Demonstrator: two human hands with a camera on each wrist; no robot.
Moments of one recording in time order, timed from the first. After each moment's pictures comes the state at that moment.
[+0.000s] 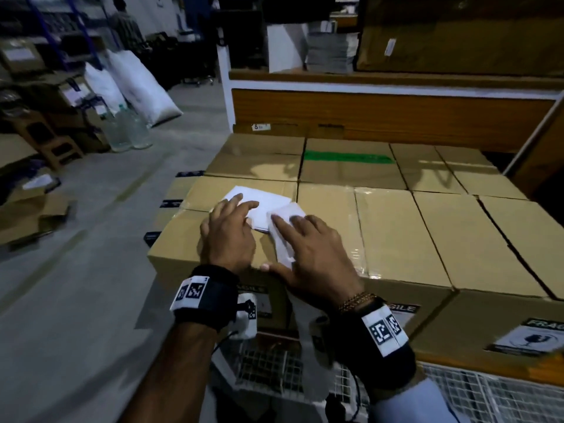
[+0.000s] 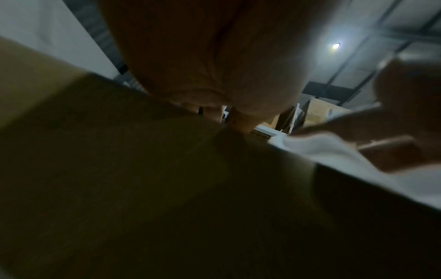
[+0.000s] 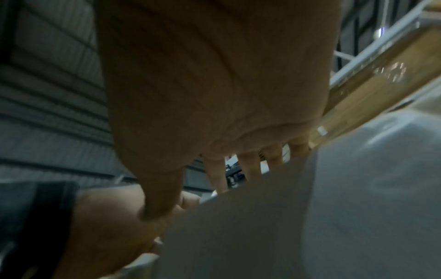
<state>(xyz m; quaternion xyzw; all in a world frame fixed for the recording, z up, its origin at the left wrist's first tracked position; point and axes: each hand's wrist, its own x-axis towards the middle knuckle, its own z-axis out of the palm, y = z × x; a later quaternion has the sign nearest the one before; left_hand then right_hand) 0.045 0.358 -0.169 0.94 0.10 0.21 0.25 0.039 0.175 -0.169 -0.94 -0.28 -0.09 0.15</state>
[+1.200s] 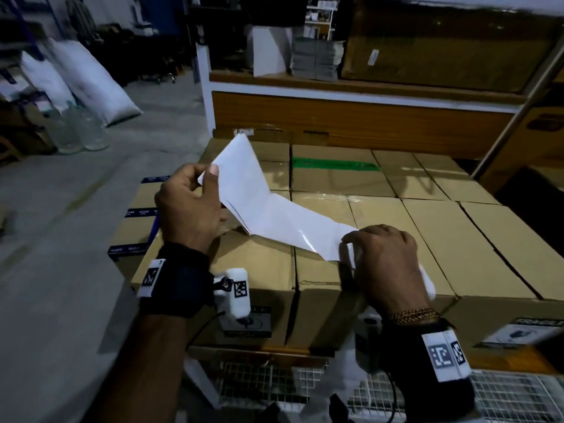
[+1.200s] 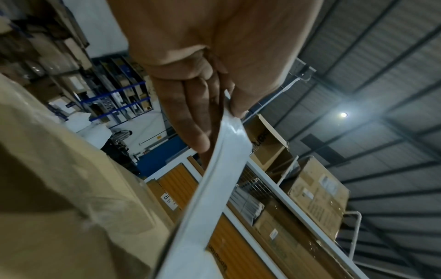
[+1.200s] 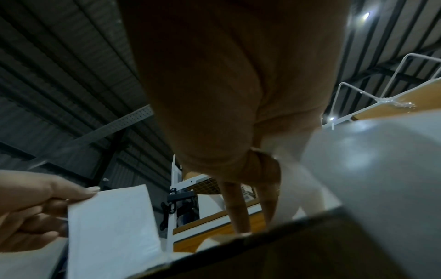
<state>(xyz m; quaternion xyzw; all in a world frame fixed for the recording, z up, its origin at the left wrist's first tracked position) 0.078 0.402 -0.113 0.77 0.12 0.36 0.51 0.041 0.127 -0.134 -0.99 -0.05 -0.14 0.07</state>
